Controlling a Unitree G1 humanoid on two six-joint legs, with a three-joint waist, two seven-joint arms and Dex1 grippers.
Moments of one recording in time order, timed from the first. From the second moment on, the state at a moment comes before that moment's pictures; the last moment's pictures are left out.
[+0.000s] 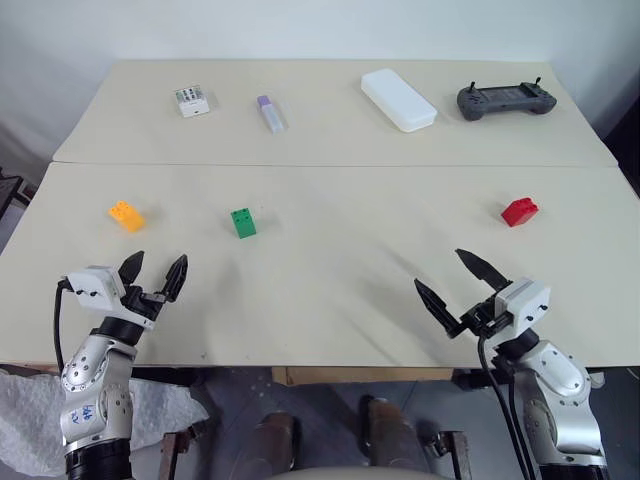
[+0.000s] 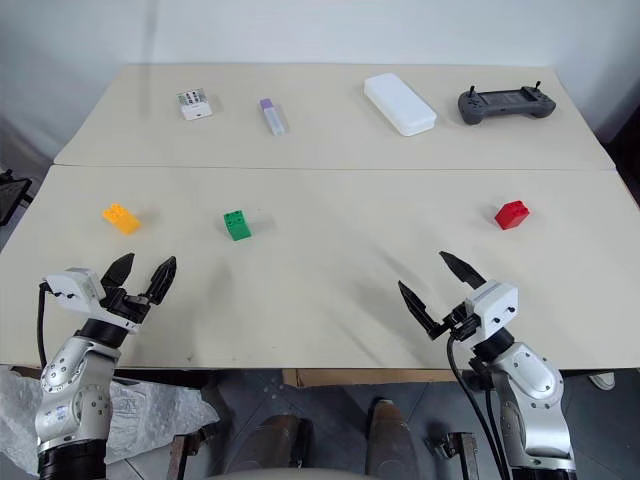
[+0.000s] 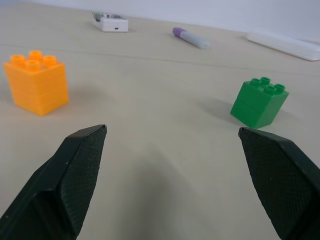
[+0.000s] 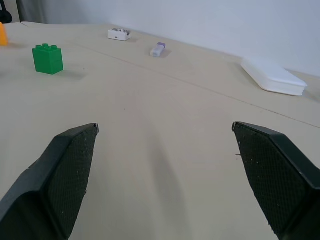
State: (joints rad) left arm 0.02 0.35 0.43 -0.01 -0.48 0.06 -0.42; right arm 0.12 -0.39 -0.16 -0.19 0.36 -0.20 0.69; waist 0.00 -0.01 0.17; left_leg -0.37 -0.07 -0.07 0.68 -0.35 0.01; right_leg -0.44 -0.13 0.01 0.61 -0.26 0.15
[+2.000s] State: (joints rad) left arm 0.10 0.54 0.19 -0.38 -0.61 0.23 -0.87; right arm -0.96 -0.78 -0.16 1.25 0.10 0.08 0.77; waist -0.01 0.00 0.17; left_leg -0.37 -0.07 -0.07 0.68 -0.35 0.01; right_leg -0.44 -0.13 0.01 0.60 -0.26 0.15
